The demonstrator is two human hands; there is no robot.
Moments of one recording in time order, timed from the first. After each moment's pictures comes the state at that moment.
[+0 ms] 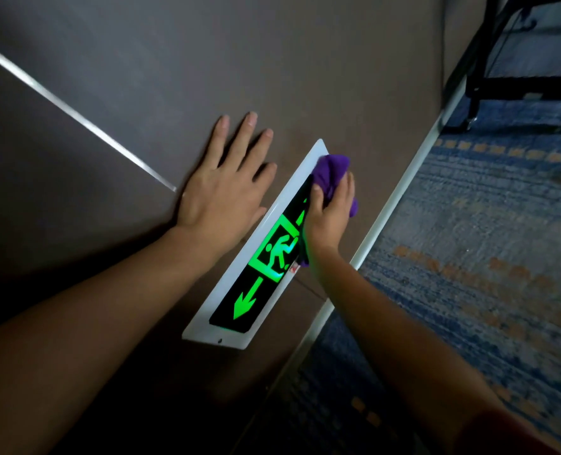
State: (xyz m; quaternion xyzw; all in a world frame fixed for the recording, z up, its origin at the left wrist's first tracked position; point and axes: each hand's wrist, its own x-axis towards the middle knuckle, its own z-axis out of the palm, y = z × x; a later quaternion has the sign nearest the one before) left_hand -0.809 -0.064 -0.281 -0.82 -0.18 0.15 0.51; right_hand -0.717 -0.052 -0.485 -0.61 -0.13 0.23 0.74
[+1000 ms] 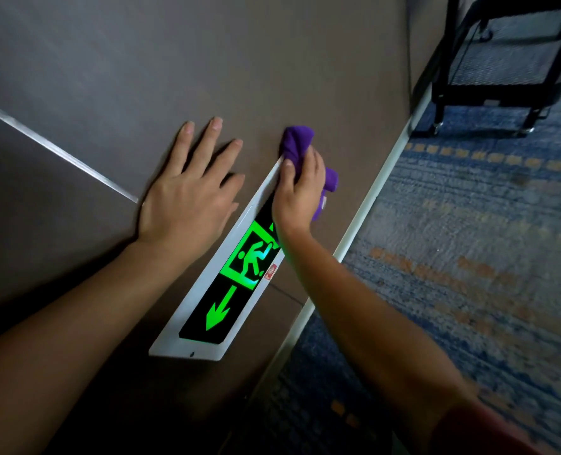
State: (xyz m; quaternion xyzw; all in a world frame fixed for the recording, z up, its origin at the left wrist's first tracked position) left_hand -0.812 -0.053 -0.286 -0.87 -0.18 0.07 0.45; right_hand -0.692 -0.034 -0.439 -0.62 -0.16 0.16 0.76
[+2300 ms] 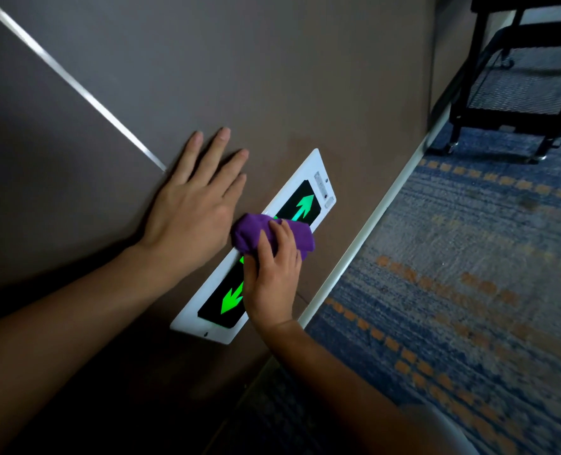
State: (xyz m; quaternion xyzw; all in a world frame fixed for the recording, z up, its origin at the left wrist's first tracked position) left_hand -0.851 -0.080 -0.269 -0.87 -0.21 0.05 0.45; right_hand -0.820 -0.133 -0.457 -0.69 -0.40 0.07 0.60
